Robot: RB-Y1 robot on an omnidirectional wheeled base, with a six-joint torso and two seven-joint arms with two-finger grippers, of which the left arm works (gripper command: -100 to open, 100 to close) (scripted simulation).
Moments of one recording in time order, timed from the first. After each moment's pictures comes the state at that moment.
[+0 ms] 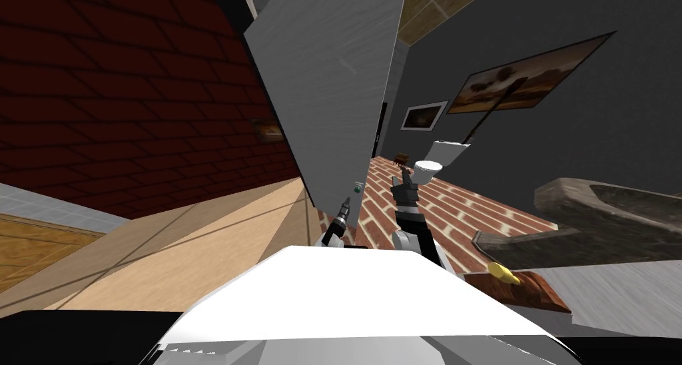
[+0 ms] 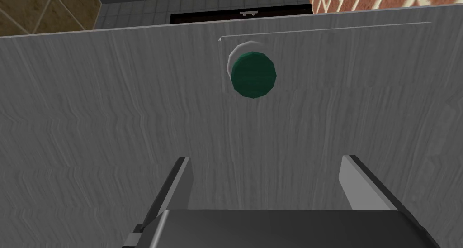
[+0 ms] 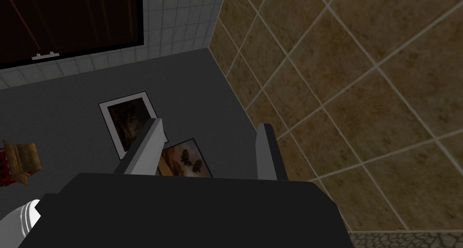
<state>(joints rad) 0.16 -0.02 -0.55 -1.40 0.25 -0.30 -0.35</state>
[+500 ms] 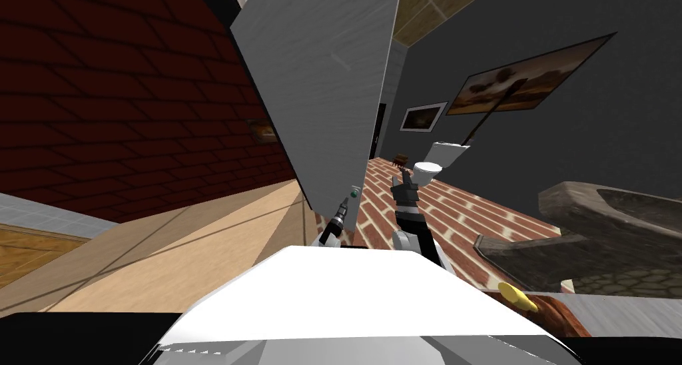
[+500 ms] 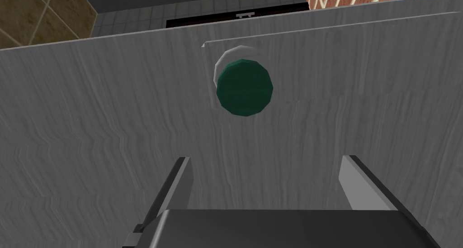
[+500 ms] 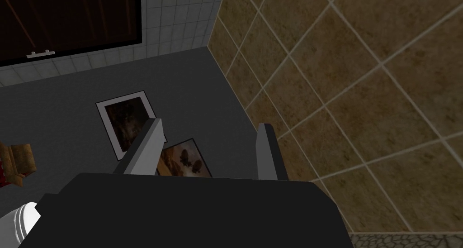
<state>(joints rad) 0.15 0.02 -0.53 -1.39 0.24 -0.29 -0.35</state>
